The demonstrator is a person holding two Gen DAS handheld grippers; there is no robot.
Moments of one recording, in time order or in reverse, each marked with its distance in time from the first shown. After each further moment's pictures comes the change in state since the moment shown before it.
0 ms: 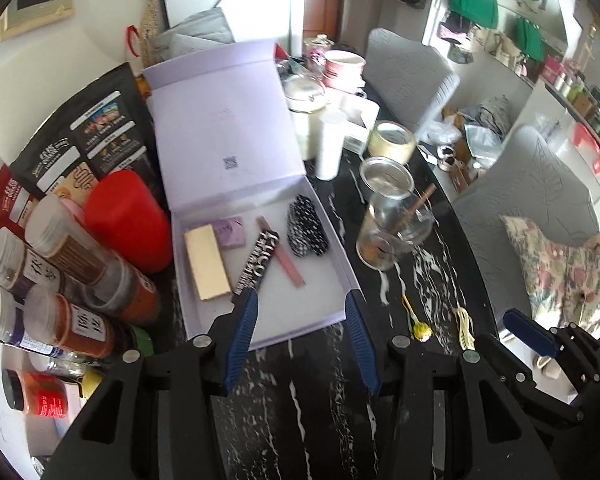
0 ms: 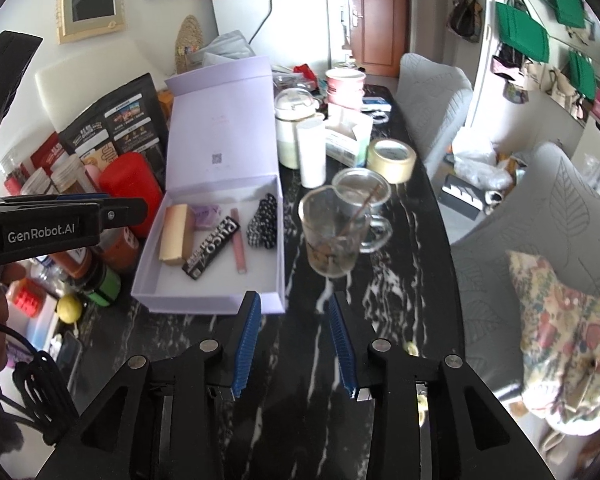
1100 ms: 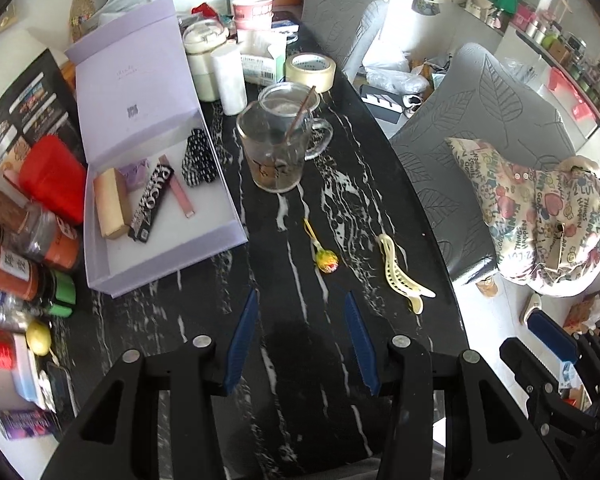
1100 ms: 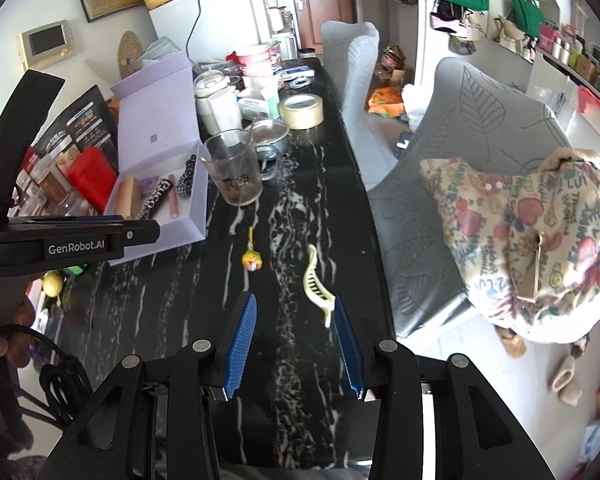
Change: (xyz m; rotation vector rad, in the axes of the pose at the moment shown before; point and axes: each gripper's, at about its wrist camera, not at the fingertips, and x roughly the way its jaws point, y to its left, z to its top) left arm 0.019 -0.131 -0.066 0.051 0.142 -0.052; right arm -0.062 -0.112 -0.101 0.148 0.038 -0.036
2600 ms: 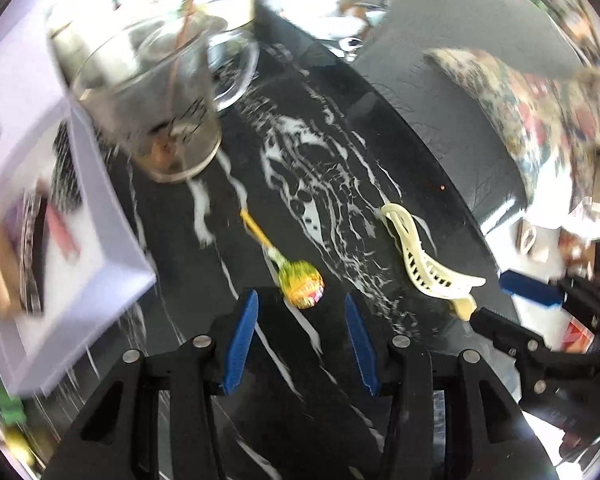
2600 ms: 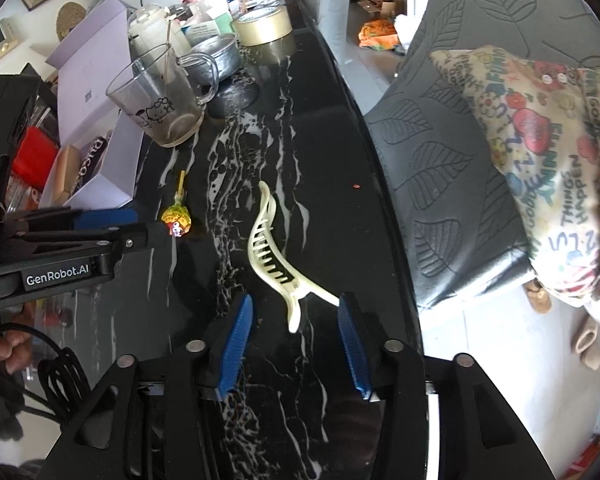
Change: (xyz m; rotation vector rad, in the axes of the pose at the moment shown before) left arm 0.152 -0.024 0.021 0.319 0.118 -0.132; right arm 0.143 -0.051 -0.015 0.105 0.208 0.039
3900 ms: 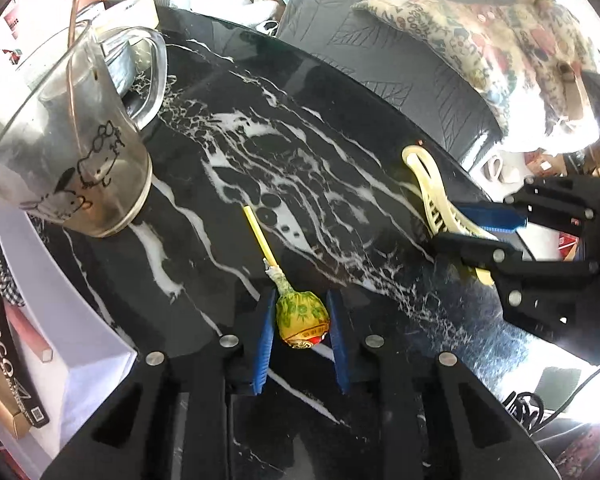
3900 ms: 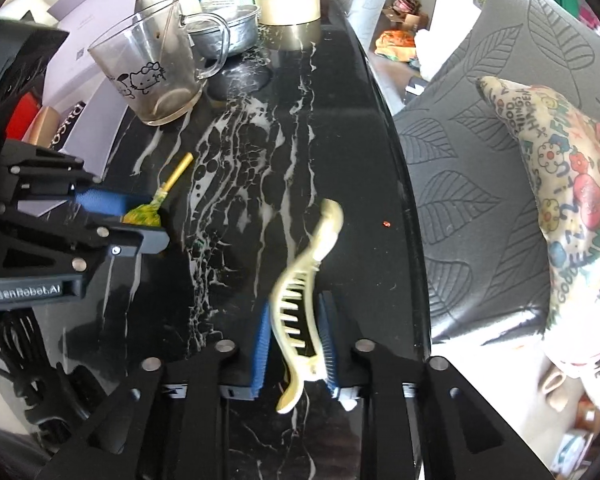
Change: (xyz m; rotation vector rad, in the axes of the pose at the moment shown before) left arm 0.034 0.005 0.013 0.271 0.056 -0.118; right arm 0.045 0.017 0.024 -0.148 0.018 -0.101
